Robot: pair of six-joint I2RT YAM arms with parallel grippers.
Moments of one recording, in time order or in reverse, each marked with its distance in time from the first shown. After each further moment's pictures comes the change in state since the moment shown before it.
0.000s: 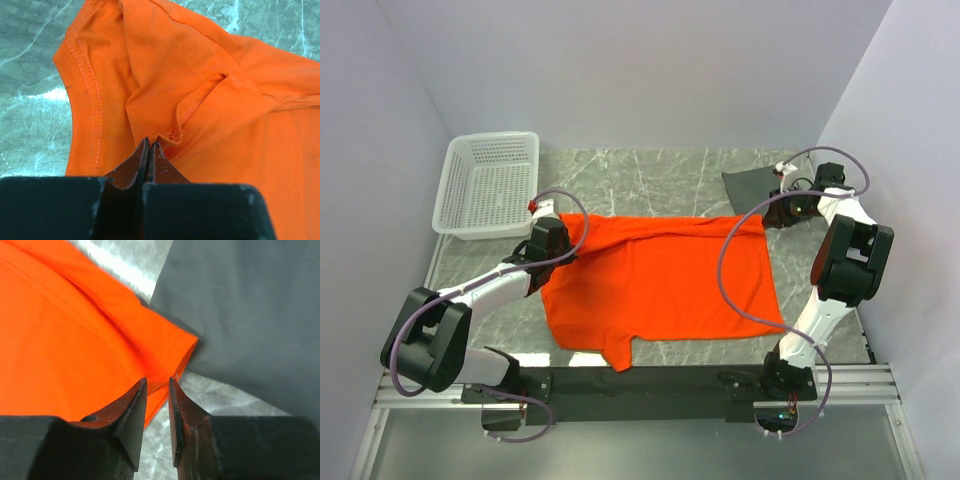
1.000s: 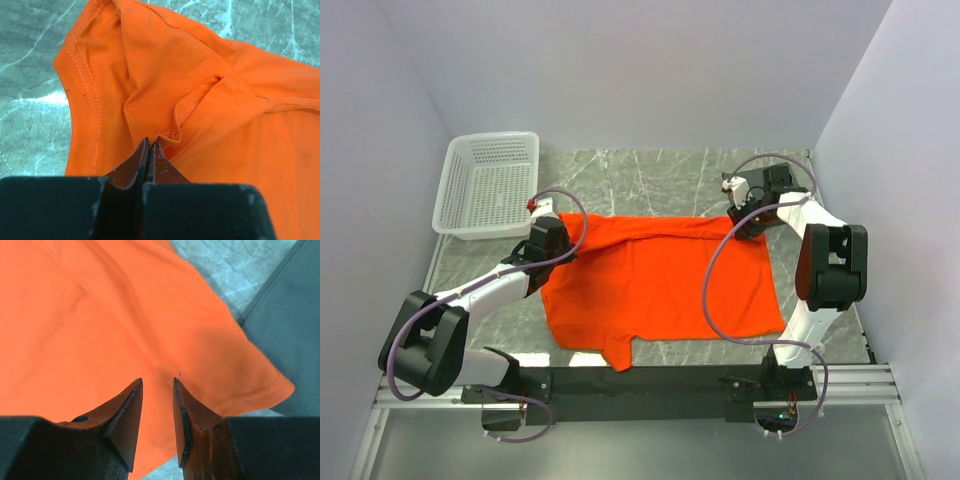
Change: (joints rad) left arm 0.000 -0.021 0.000 0.000 0.001 0.003; right arm 0.288 -0.089 -0.132 0.003 0.294 -0.059
